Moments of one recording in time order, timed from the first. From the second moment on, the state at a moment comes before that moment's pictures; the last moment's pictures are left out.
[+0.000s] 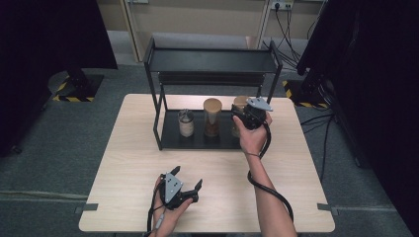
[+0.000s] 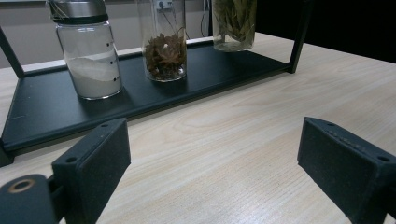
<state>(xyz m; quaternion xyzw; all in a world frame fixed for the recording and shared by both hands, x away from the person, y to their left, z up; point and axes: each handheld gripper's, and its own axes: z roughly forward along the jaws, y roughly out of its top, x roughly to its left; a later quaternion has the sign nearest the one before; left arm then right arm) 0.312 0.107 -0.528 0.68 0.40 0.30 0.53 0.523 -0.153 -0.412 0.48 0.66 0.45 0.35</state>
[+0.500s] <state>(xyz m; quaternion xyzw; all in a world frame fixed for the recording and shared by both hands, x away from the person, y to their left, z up) 0.312 0.107 -0.528 0.69 0.40 0.30 0.53 0.529 -0.154 -0.416 0.48 0.66 0.45 0.35</state>
